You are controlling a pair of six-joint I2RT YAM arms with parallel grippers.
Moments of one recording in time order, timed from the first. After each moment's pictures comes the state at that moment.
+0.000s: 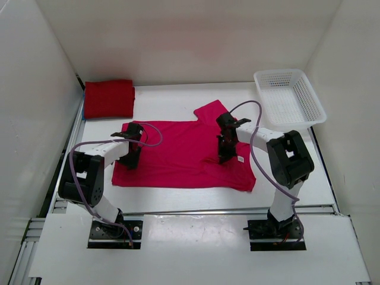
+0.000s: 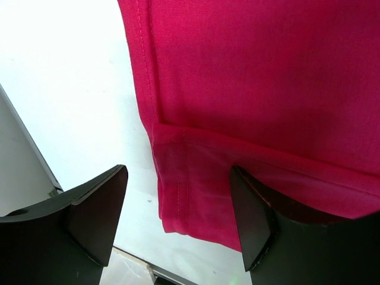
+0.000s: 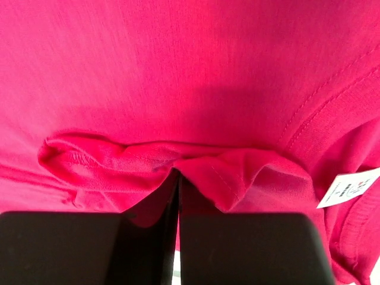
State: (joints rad) left arm -0.24 1.59 0.87 -0.63 -0.48 0.00; right arm 0.52 1.85 1.19 -0.70 -0.11 0.50
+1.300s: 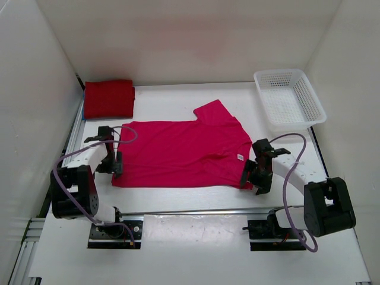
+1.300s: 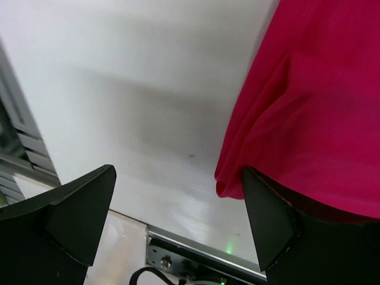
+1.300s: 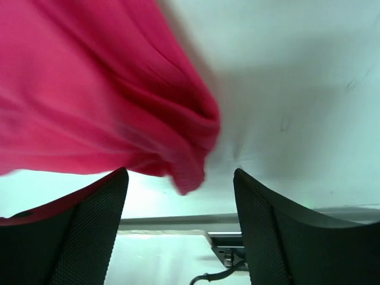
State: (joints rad) left arm 0.07 1.44 0.86 -0.78 -0.33 0.00; right arm 0.29 1.30 0.66 -0.80 -0.09 0.59
